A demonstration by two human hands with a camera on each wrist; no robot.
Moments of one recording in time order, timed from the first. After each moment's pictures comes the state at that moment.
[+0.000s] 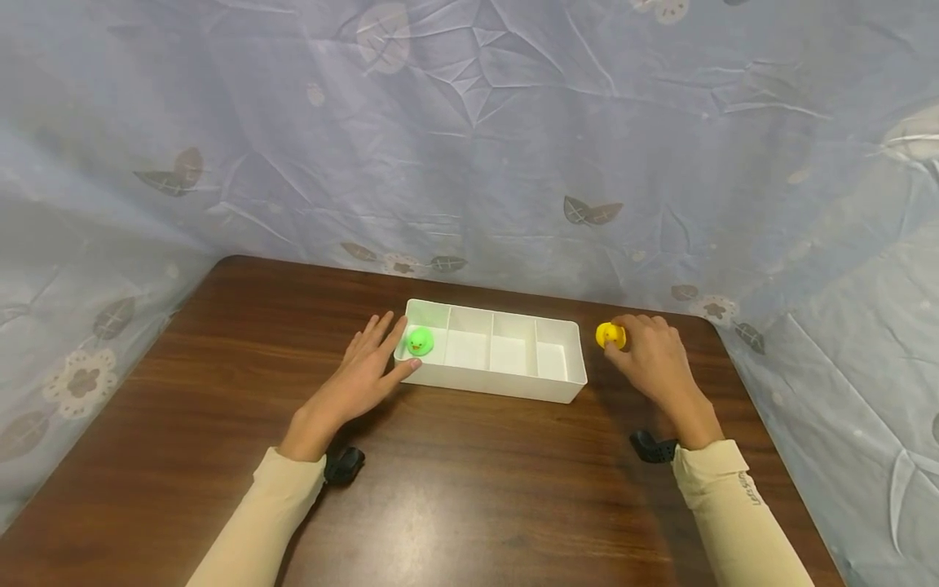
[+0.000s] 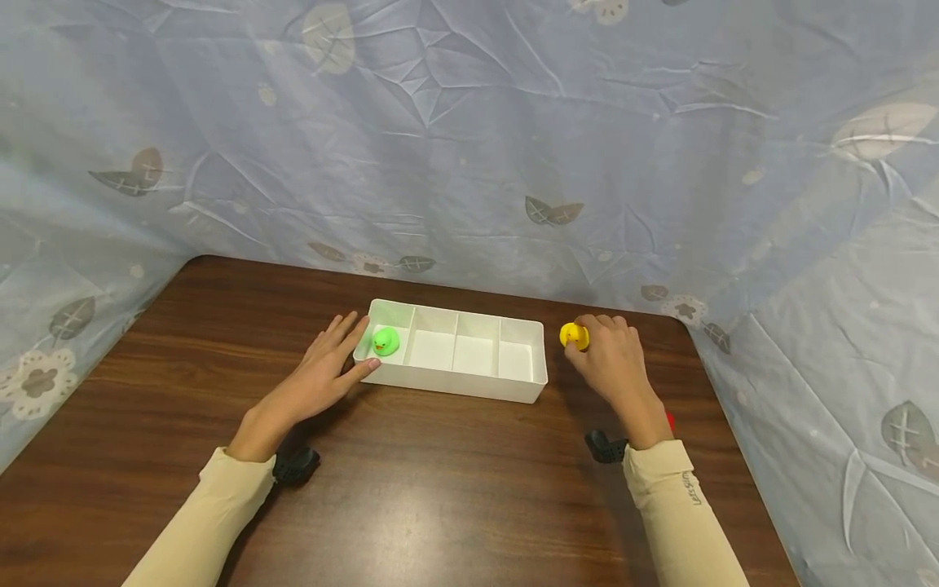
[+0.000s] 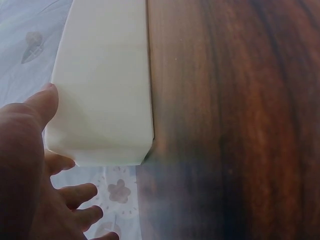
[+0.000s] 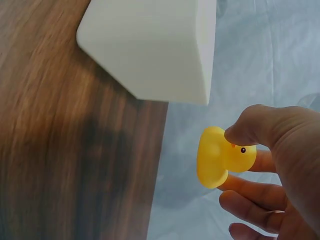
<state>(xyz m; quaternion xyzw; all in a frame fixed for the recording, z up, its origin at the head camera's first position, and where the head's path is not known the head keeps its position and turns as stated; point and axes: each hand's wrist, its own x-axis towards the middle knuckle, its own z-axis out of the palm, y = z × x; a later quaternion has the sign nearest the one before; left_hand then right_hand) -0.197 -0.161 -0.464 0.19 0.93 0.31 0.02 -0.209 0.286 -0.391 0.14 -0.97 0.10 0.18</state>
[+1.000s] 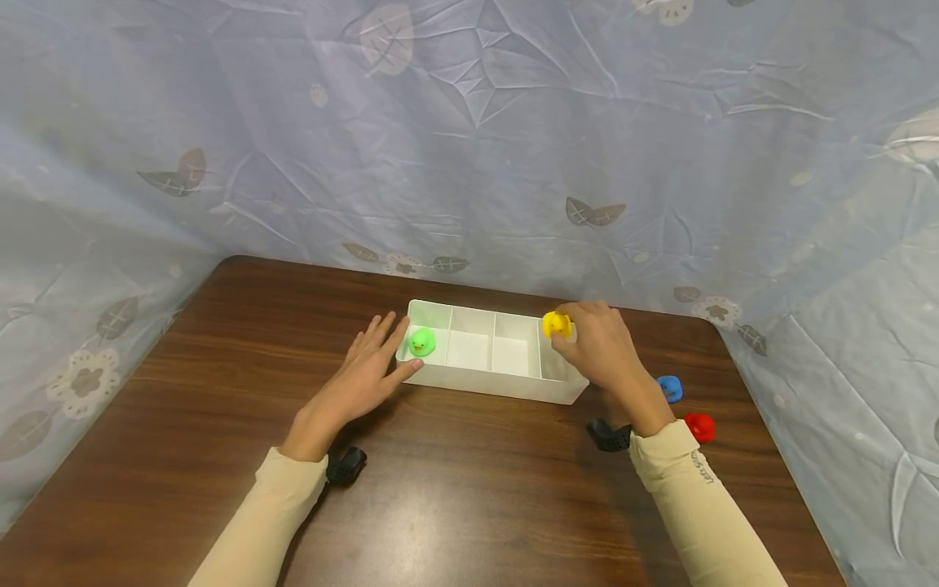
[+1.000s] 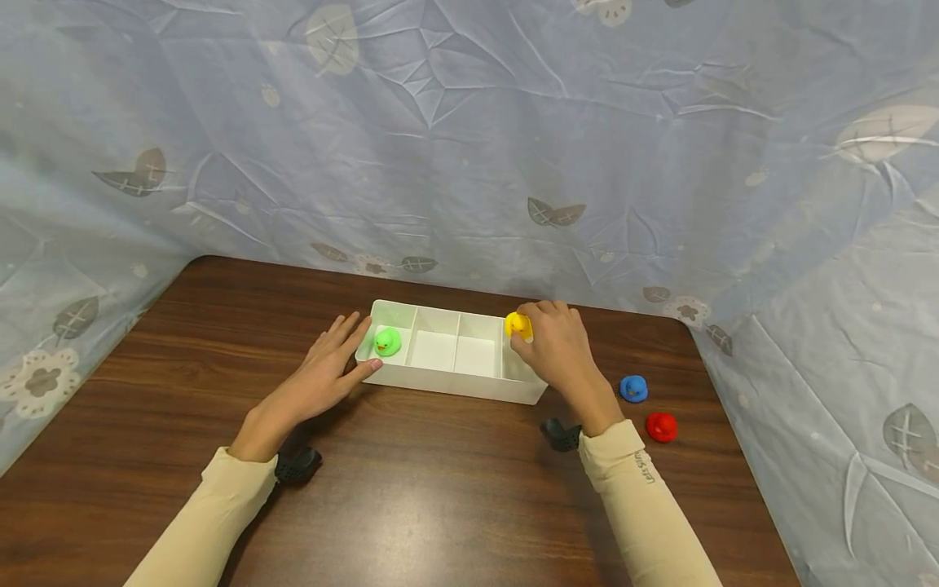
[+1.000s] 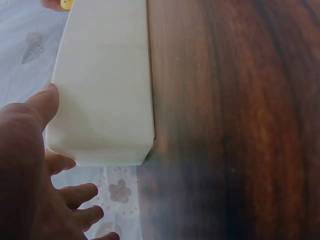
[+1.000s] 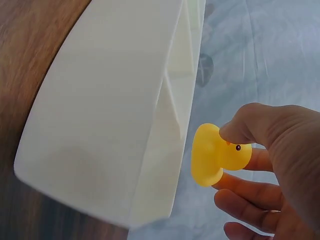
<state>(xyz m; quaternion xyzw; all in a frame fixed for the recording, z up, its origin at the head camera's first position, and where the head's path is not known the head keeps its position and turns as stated) -0.194 -0.160 -0.458 0.18 0.93 0.32 0.03 -0.226 0.213 -0.382 0.20 -0.96 0.13 0.15</state>
